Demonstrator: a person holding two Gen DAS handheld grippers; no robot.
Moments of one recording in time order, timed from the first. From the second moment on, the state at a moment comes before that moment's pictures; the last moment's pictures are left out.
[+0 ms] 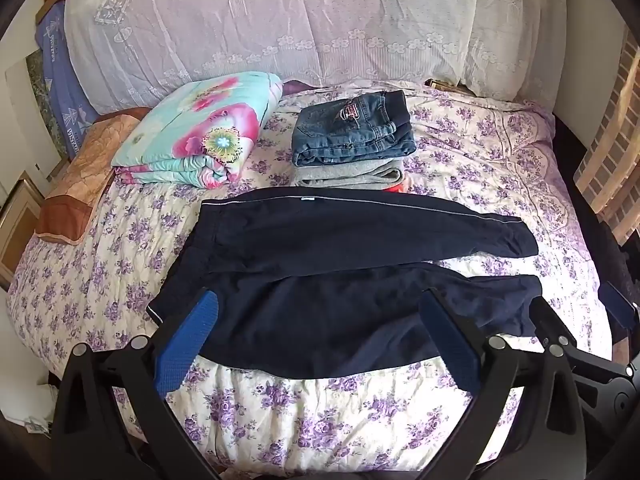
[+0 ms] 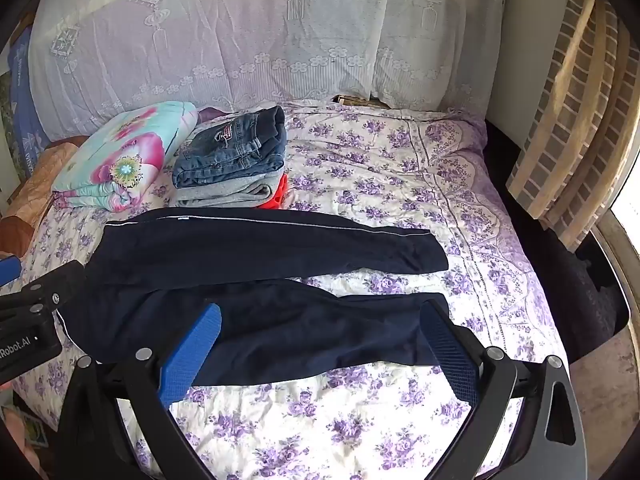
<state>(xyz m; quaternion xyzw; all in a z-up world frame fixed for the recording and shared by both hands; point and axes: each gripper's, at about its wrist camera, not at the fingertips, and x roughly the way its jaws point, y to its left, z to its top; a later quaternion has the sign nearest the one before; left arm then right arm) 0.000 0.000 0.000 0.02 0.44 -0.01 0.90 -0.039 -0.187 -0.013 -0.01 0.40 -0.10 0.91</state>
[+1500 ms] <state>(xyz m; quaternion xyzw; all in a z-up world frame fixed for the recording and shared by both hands) 0.000 0.001 0.000 0.01 0.44 -0.01 0.90 -0.037 -0.183 -0.014 -0.01 0.40 -0.10 0.91</state>
